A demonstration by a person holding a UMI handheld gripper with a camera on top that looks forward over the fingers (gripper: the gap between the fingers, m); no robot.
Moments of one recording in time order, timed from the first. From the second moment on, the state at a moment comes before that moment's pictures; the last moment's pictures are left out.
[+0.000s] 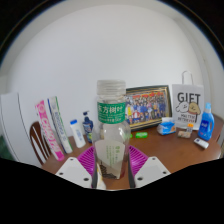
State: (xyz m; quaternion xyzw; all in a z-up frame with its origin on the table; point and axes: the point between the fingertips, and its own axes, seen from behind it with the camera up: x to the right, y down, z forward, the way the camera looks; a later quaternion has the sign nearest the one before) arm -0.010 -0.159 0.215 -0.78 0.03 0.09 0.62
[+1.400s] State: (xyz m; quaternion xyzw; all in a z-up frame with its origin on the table) arm -0.001 -0.353 0.176 -0.88 0.05 -0.02 0.48
